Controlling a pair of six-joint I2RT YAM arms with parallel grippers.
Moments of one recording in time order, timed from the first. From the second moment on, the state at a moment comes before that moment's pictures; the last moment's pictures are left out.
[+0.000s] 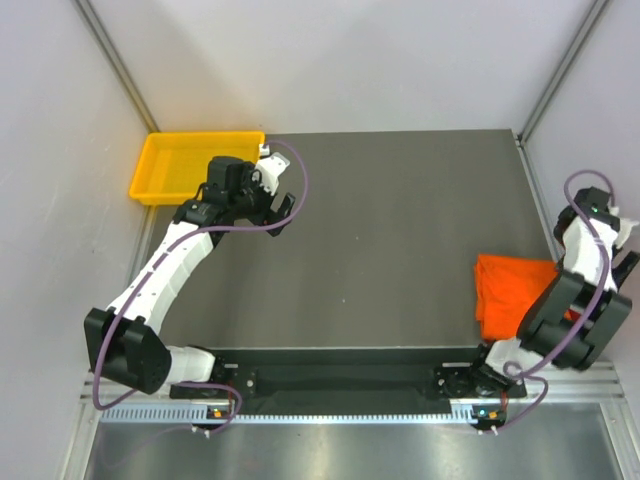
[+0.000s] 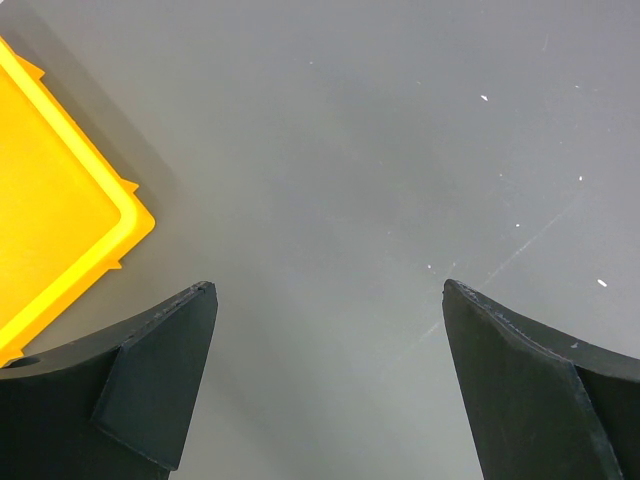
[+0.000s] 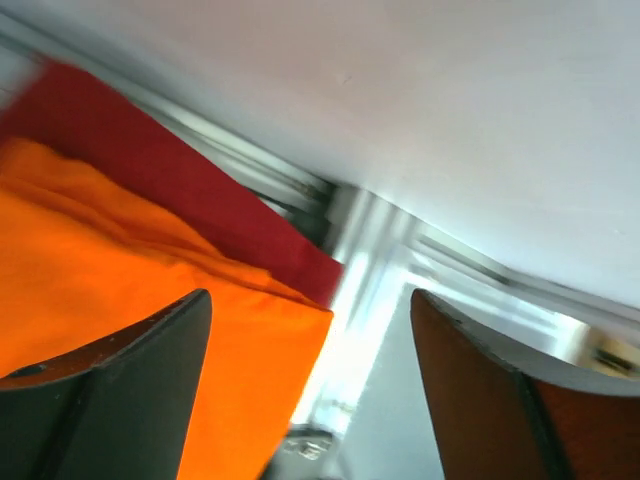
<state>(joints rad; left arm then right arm) -0.31 1.32 1.19 -0.50 0.29 0.31 -0.56 1.51 1.11 -0.93 0.79 0.23</state>
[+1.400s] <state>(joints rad) -0.15 1.08 0.81 -0.62 0.10 0.30 0.09 0.74 0.63 -0.45 -0.03 0.30</state>
